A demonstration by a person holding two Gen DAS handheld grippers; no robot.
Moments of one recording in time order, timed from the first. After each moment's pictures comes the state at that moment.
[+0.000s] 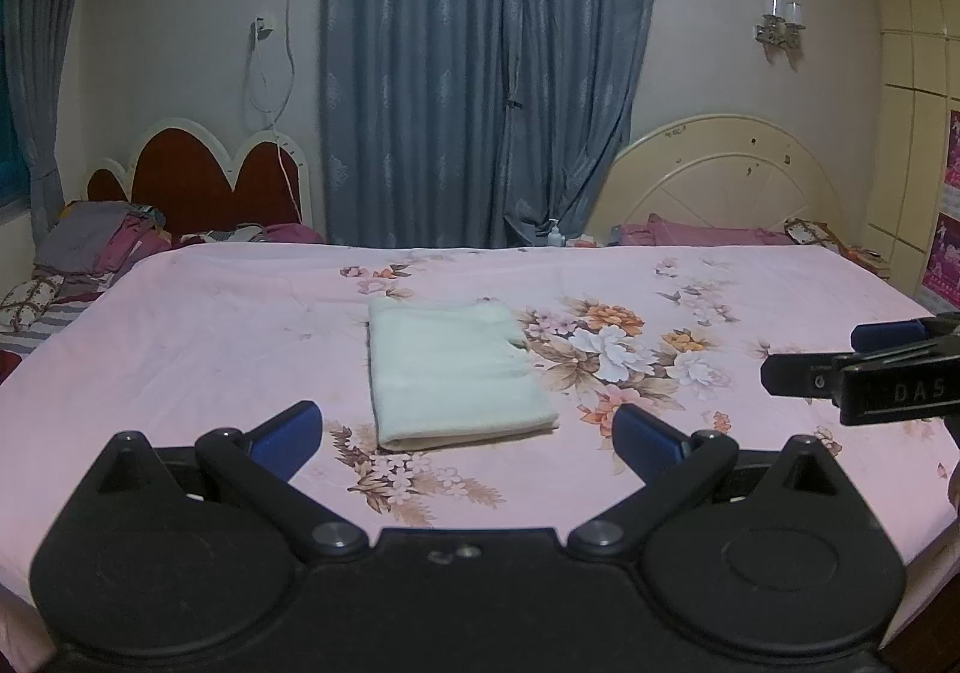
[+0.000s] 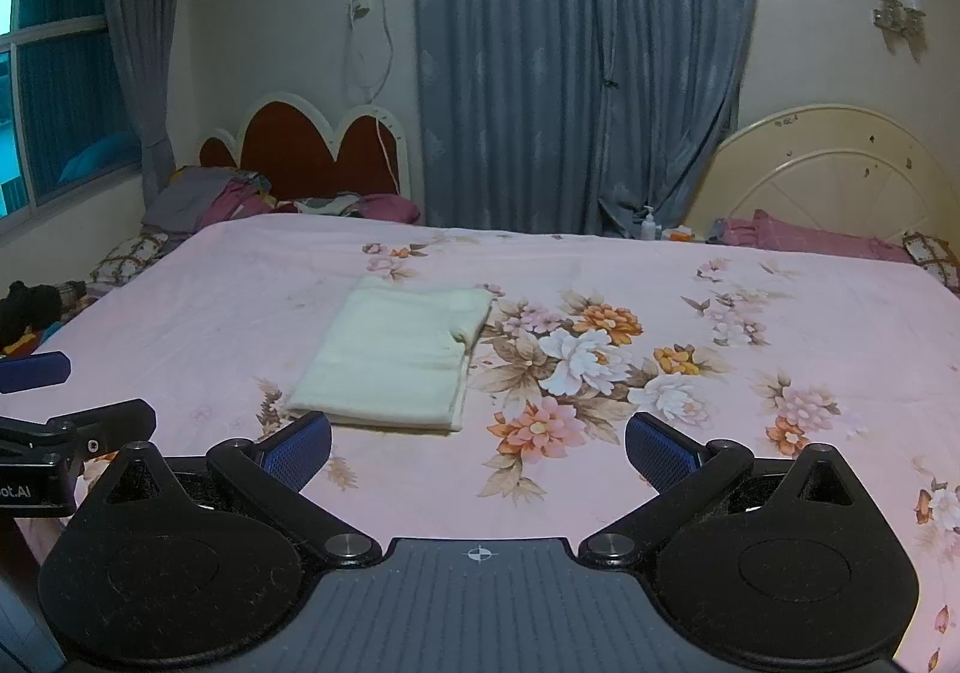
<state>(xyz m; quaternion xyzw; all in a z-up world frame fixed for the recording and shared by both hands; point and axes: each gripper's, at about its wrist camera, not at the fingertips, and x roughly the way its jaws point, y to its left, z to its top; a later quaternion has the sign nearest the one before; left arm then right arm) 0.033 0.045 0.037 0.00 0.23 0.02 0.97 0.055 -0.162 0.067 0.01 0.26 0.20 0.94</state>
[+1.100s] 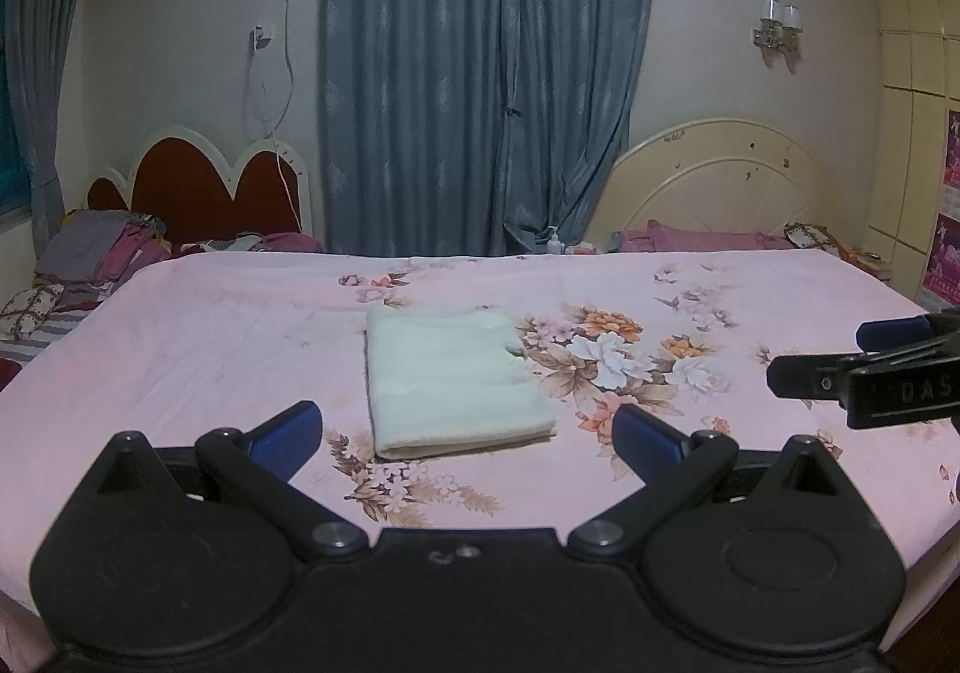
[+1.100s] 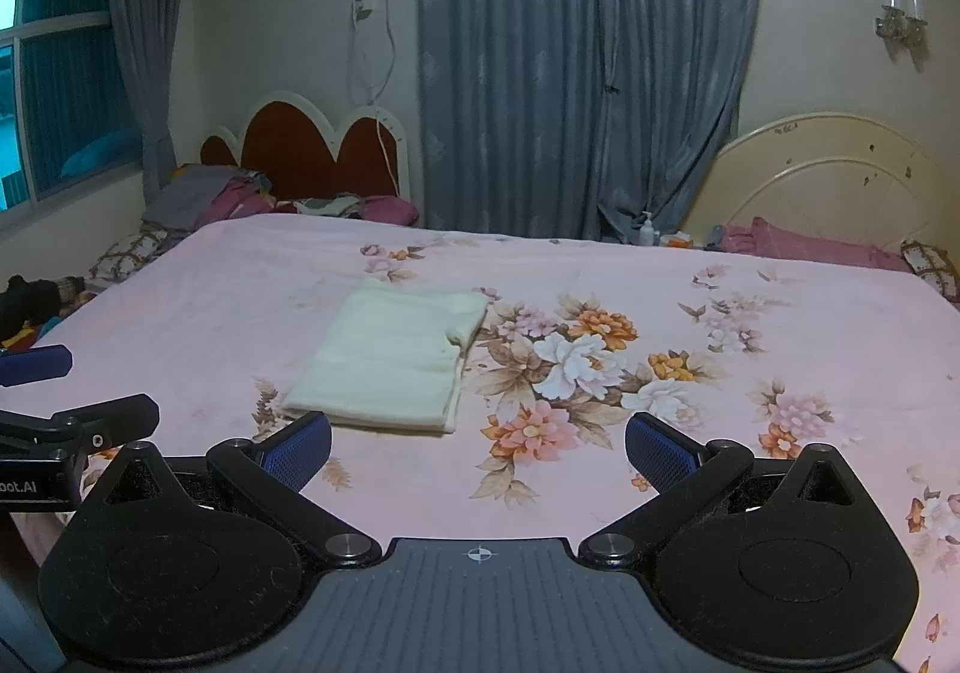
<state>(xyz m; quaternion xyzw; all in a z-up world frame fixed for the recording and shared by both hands) 0.033 0.053 0.037 0.01 0.22 0.02 0.98 0.059 -0.171 0.071 0.00 0.26 0.20 0.94</state>
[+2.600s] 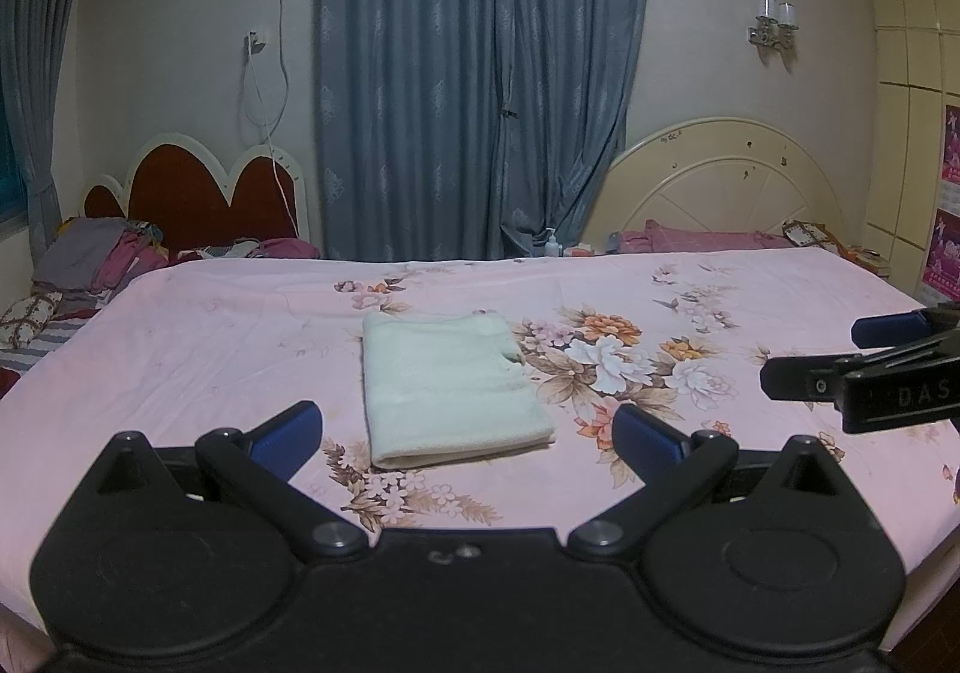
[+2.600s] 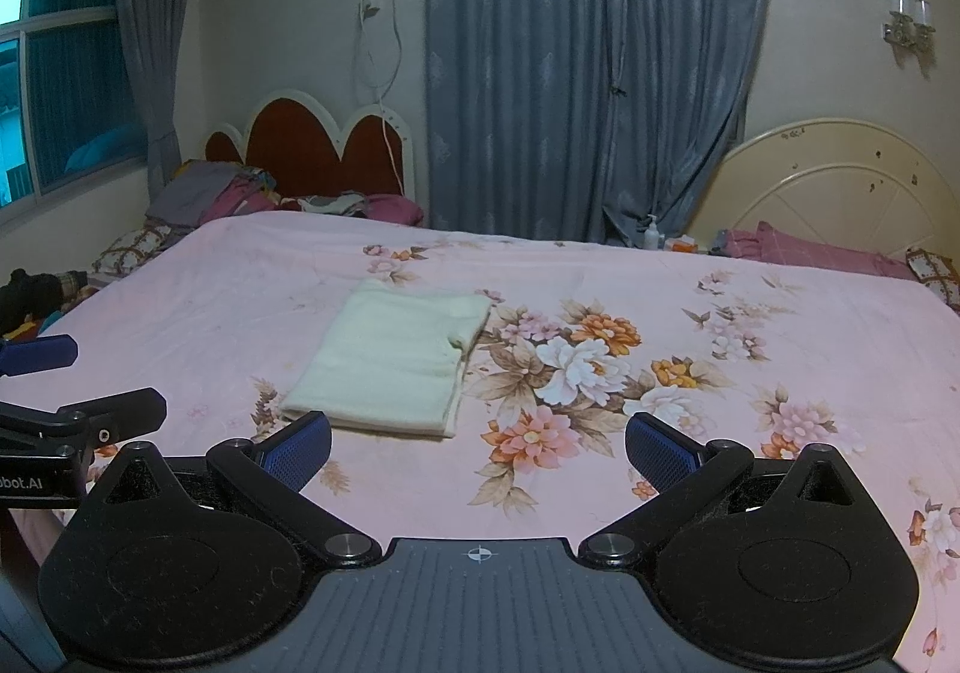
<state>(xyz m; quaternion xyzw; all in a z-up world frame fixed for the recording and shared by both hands) 0.039 0.058 0.038 0.01 0.21 0.01 0.98 0.065 -0.178 0.069 -0.01 0.26 0.21 0.94</state>
